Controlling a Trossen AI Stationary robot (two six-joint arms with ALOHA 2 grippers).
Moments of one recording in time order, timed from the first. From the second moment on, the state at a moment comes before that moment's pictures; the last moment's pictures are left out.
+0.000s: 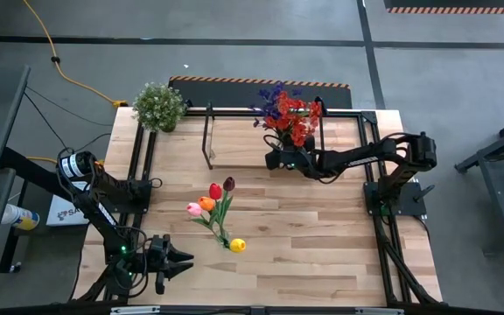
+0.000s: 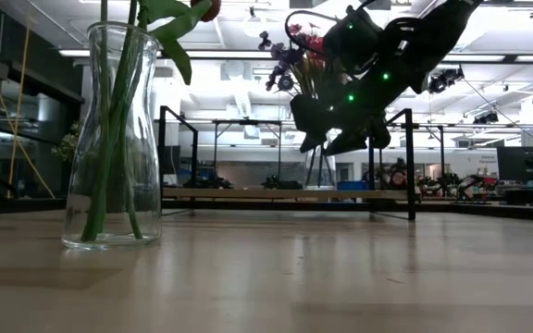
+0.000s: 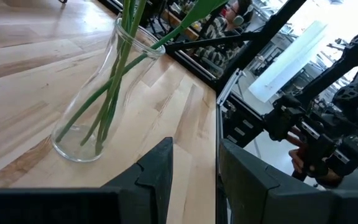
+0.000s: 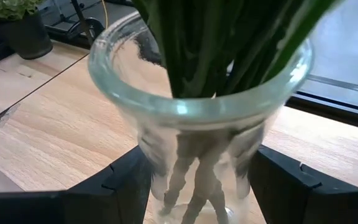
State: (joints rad) left arm -1.24 1.59 0.53 0.59 -1.27 -1.13; right arm -0.16 1.66 0.82 0.20 0.72 0.60
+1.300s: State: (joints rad) left arm -1.24 1.59 0.53 0.59 -1.27 -1.13; right arm -0.19 1.64 0.82 0.12 0.58 0.54
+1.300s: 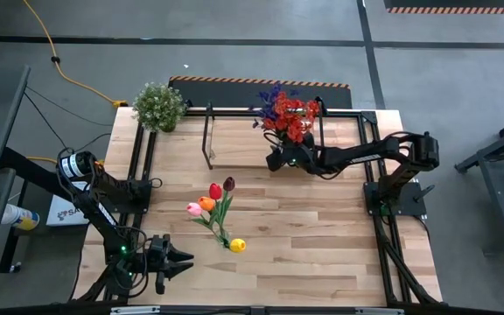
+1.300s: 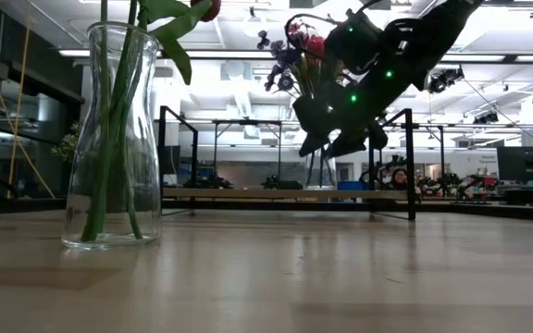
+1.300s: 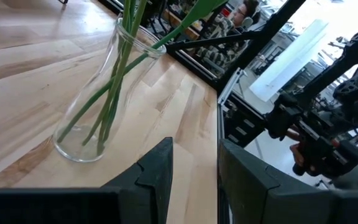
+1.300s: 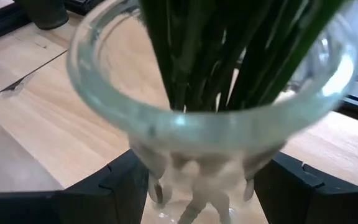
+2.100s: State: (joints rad) left arm -1.24 1.59 0.53 0.57 -1.27 -1.13; right arm -0.22 1.59 0.82 0.03 0.49 0.51
